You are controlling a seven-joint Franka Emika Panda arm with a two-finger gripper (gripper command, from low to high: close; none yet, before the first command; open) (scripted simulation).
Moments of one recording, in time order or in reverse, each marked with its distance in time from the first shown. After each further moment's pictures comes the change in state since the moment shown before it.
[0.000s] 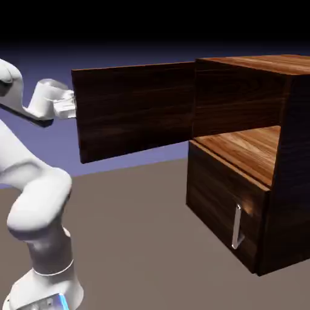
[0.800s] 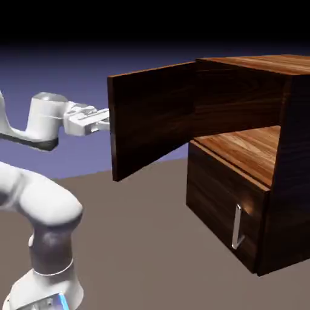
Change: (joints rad) arm 0.845 -0.162 -0.776 -0.665 -0.262 0.460 -0.053
